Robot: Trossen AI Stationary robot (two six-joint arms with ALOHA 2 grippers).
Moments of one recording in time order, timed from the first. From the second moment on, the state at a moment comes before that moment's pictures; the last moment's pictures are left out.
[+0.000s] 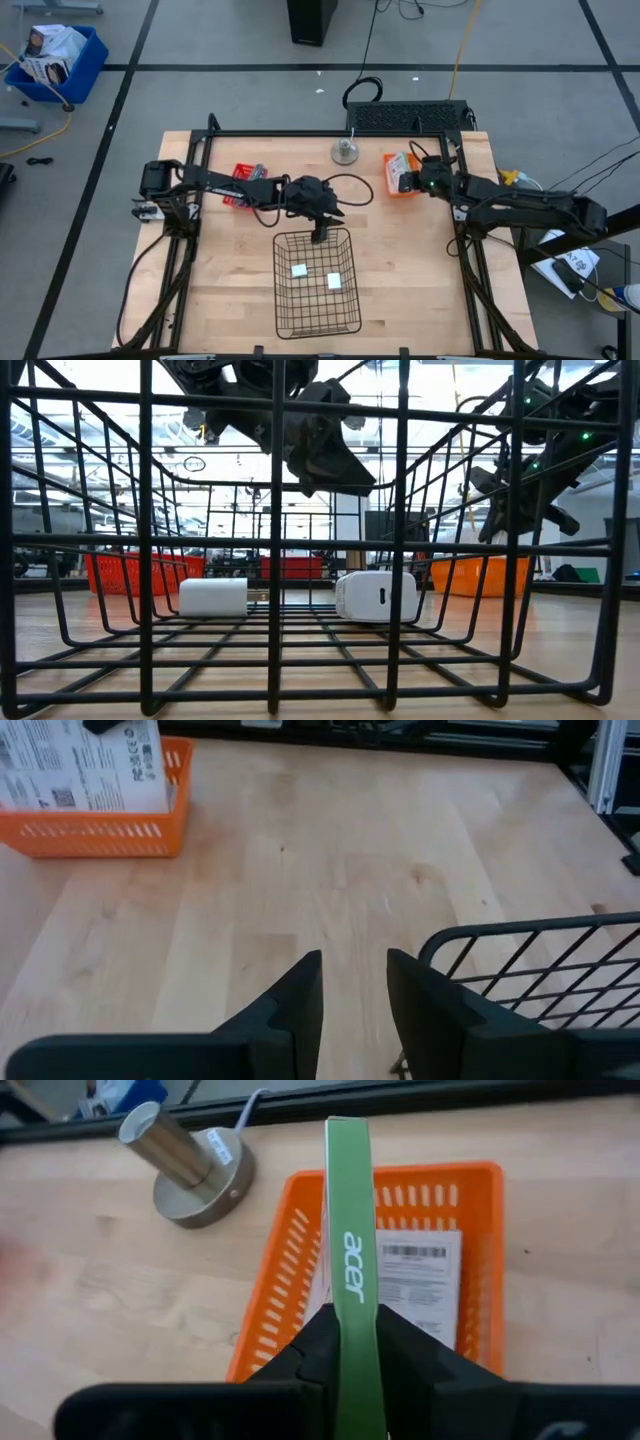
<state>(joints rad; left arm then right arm) 0.06 1.78 1.11 0.10 0.18 -0.02 -0.41 0.81 0.35 -0.31 0.41 0.85</state>
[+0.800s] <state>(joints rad) 0.06 1.78 1.11 0.11 0.18 -0.06 -0.47 0.74 0.28 -0.04 0.19 0.73</state>
